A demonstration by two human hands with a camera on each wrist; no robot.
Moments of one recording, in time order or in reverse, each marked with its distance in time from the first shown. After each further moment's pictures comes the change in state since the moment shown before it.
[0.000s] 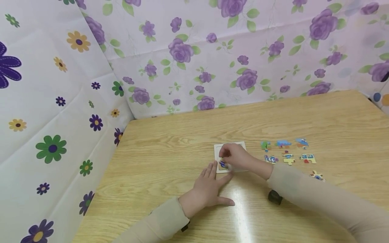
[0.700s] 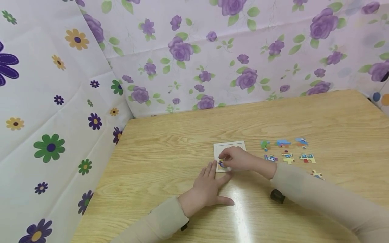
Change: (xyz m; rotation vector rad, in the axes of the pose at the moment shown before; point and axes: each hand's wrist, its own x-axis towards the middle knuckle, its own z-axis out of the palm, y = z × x) left_hand 0.000 0.000 0.001 0.012 0.004 0.004; right_hand -0.007 -0.003 -0.008 -0.034 -0.226 0.060
